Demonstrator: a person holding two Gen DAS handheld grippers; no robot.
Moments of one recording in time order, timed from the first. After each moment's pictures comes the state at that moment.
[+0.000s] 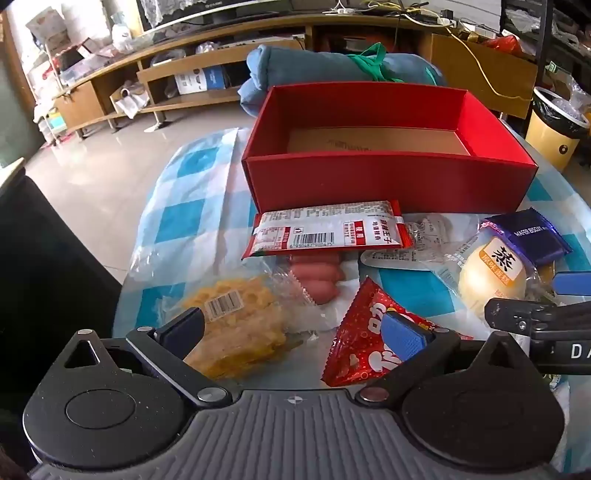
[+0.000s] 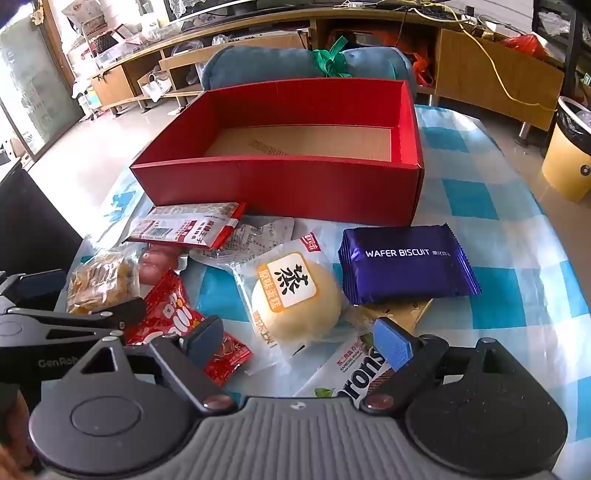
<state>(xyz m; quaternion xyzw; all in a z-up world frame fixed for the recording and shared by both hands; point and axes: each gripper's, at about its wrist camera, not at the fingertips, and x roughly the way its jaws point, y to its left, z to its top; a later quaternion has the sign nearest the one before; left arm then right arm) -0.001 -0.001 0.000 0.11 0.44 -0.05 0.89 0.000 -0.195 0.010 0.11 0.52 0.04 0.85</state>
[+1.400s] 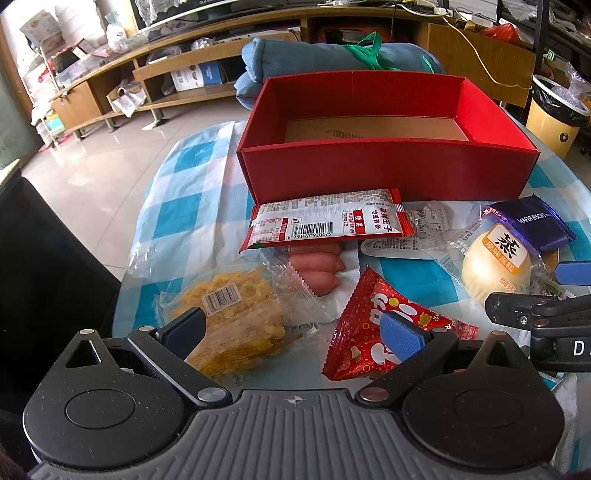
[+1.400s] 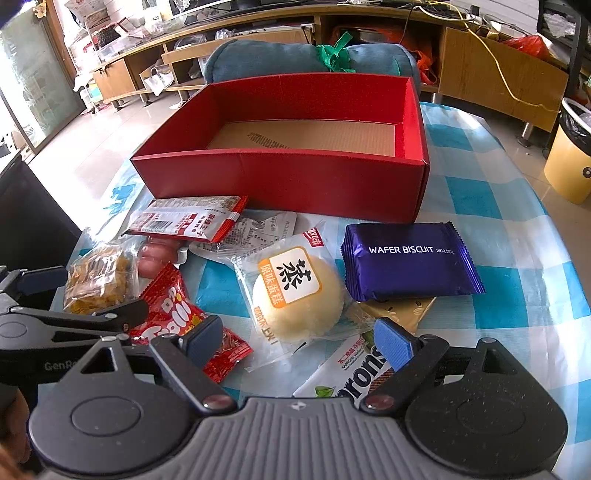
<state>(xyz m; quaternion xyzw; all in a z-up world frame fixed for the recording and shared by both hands) -0.001 -0.001 -0.005 0.11 0.45 -0.05 0.88 0.001 -0.192 0.007 0.10 0.52 0.04 0.84</state>
